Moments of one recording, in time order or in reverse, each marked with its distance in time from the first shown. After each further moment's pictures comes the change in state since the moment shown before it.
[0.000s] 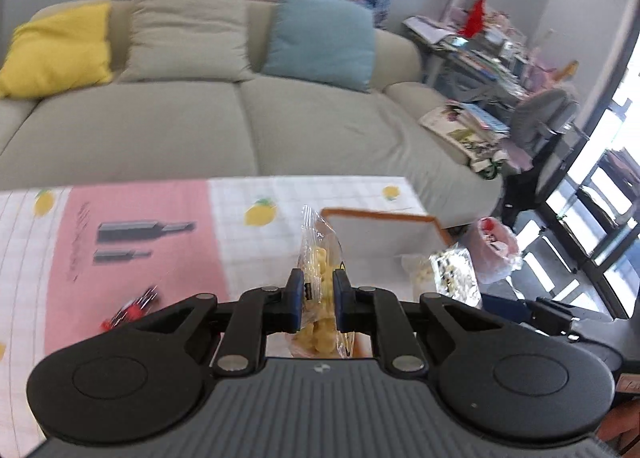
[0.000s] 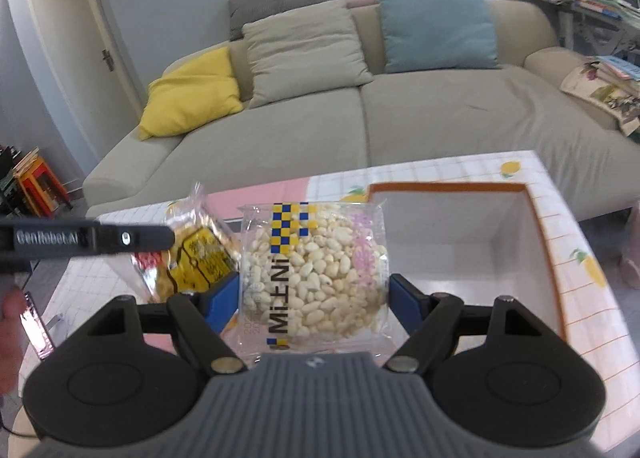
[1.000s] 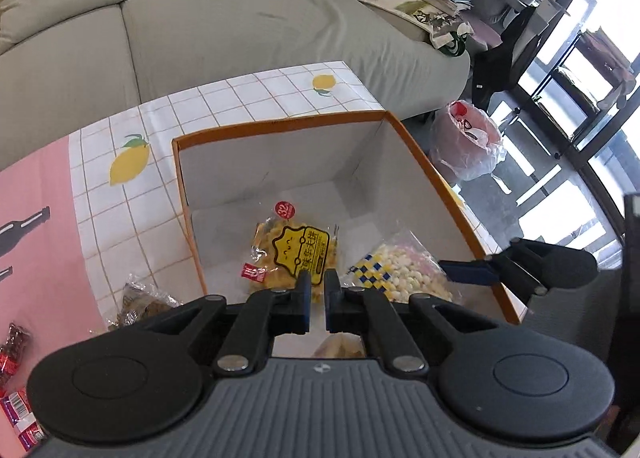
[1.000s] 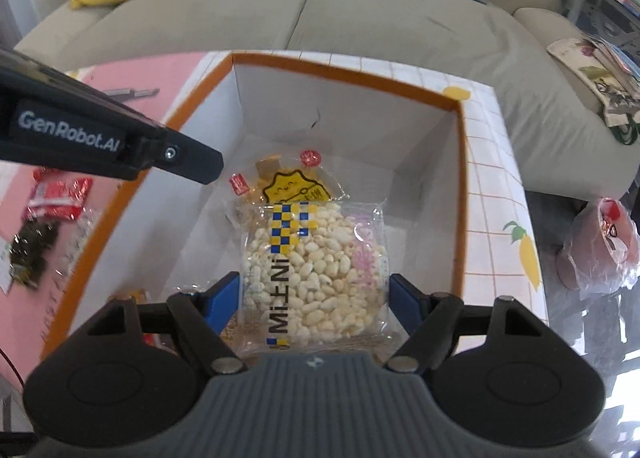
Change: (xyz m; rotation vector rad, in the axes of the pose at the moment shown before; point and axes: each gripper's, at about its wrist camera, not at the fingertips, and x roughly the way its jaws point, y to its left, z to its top) left arm 0.185 -0.071 -0.010 0.178 0.328 -0.100; right arm 0.103 -0.116 -0.013 -0.208 0.332 -0.185
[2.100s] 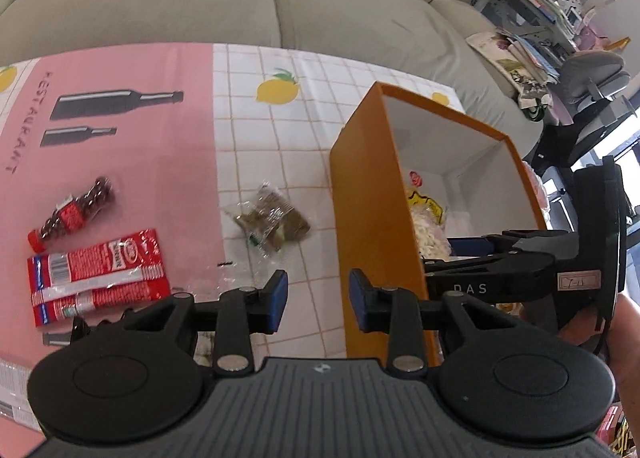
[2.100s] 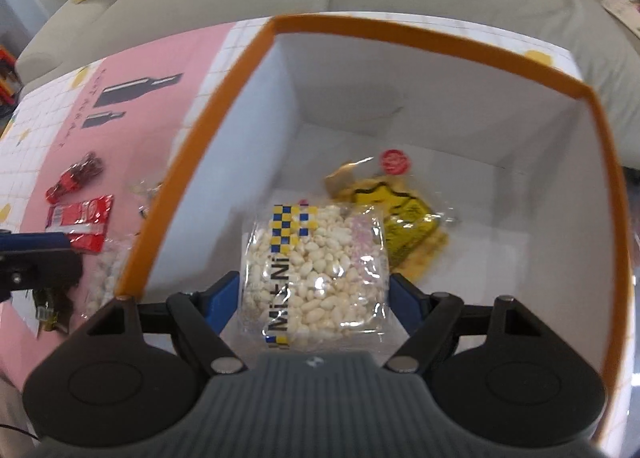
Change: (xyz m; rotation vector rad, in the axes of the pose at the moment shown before) left arm -0.042 0.103 -0.075 -0.354 -0.034 0.070; right arm 0.067 0.039 0.044 0.057 0.131 0.156
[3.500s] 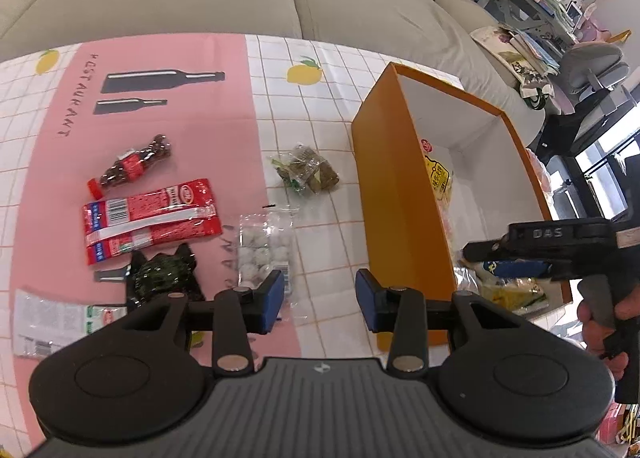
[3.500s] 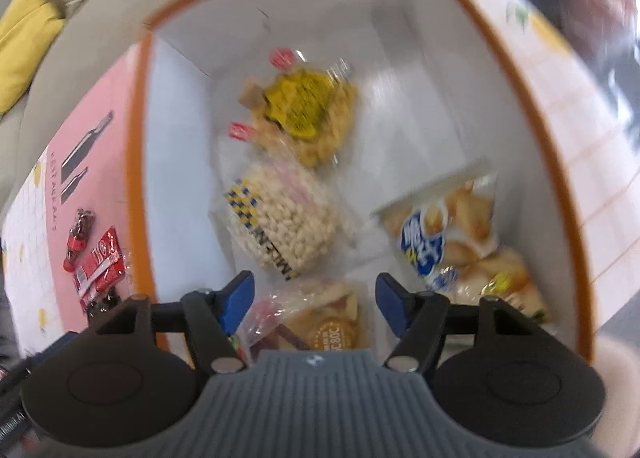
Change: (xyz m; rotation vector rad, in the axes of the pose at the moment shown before) left arm -0.060 0.017 -0.048 0.014 -0.007 0.031; right arm -0.045 -0.013 -0.053 0.529 0.096 -0.020
